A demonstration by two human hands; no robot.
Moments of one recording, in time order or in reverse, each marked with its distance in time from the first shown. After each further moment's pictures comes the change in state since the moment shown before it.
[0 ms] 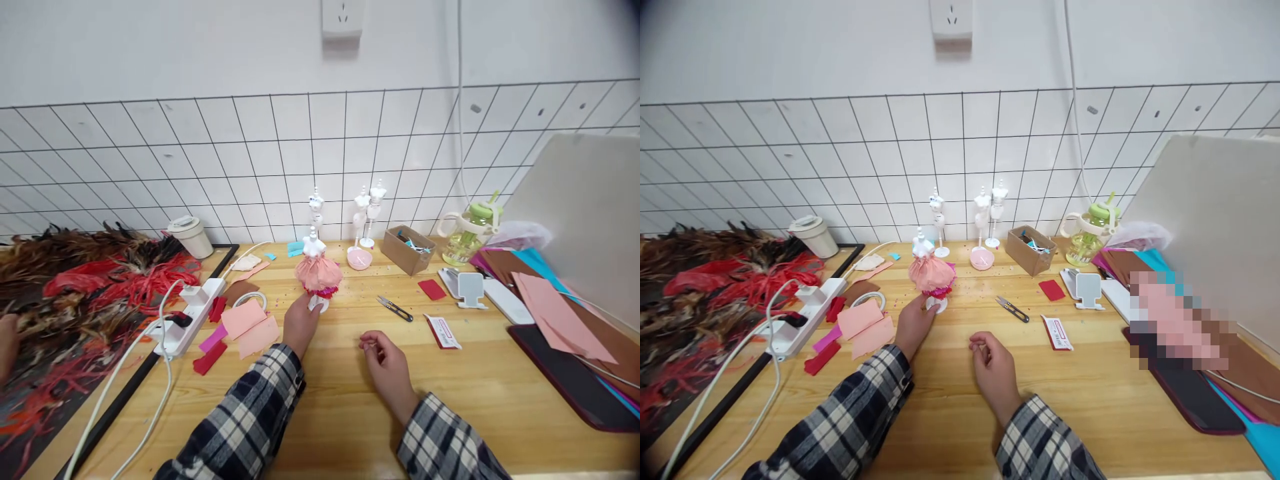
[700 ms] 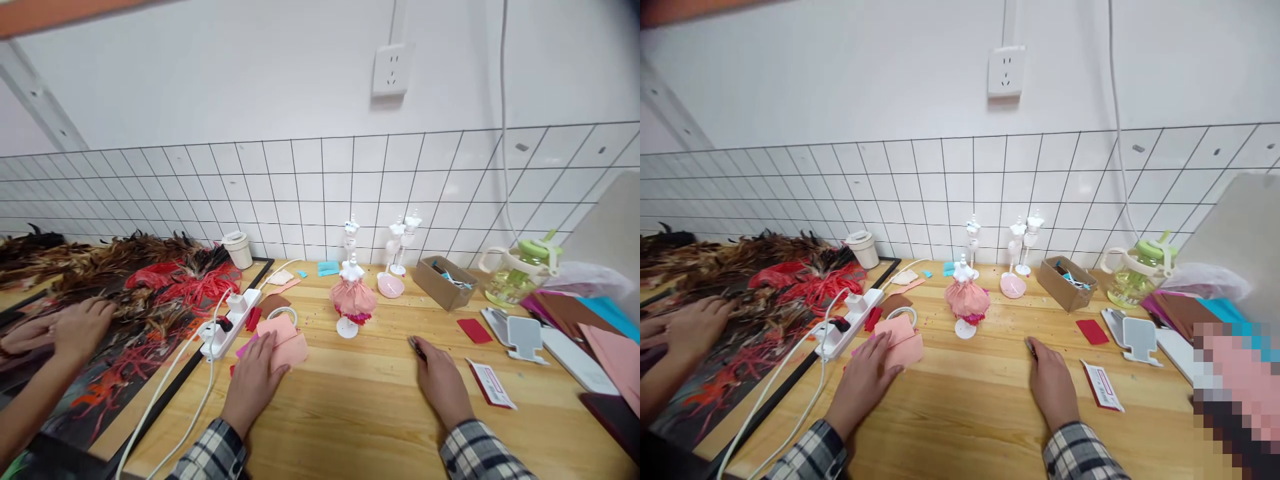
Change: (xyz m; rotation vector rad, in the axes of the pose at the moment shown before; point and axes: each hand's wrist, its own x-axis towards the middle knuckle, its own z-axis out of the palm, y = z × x) left_hand -0.087 -0.118 -0.107 0.296 0.114 0.088; right_hand 0.071 0.043 -0.042 -0.880 -0.003 -0.282
